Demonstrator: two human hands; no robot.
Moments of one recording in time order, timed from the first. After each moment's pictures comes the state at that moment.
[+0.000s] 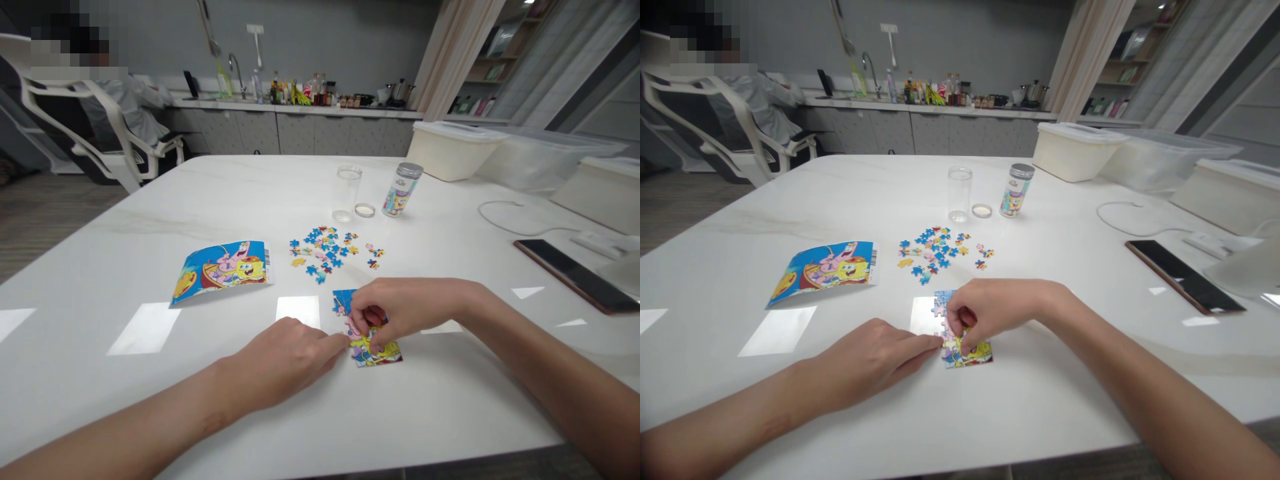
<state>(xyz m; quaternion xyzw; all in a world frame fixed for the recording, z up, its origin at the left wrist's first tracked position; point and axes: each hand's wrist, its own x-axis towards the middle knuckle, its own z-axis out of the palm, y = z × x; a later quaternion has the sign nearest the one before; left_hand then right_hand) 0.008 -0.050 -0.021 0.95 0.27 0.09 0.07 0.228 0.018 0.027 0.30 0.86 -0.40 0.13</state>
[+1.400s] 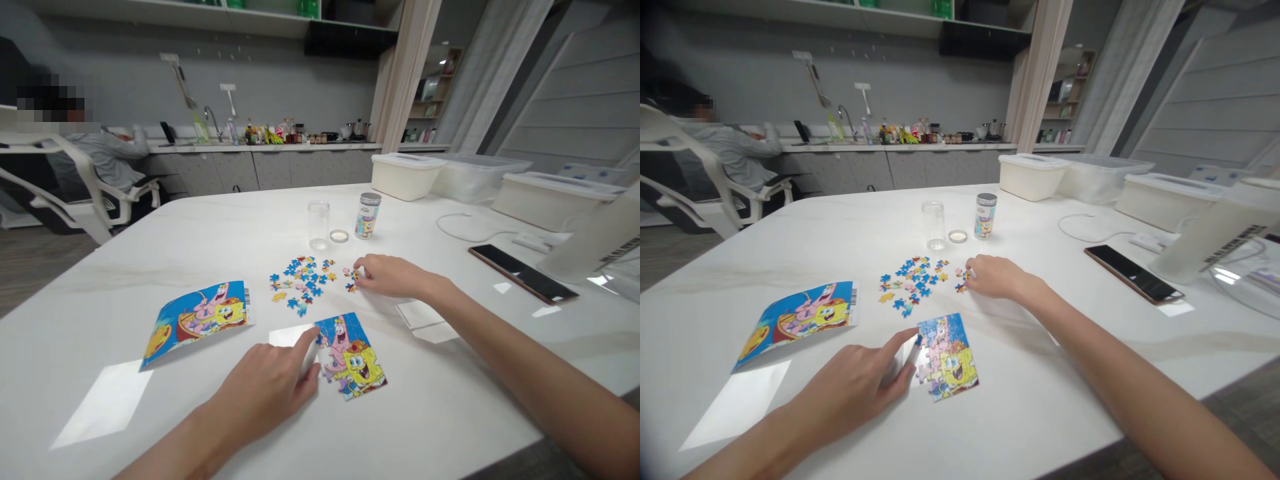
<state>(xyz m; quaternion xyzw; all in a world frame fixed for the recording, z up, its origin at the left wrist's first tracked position) 0.008 -0.040 -0.030 0.91 0.39 0.10 -0.06 0.266 0.059 0.016 0.57 0.81 -0.08 0.02</state>
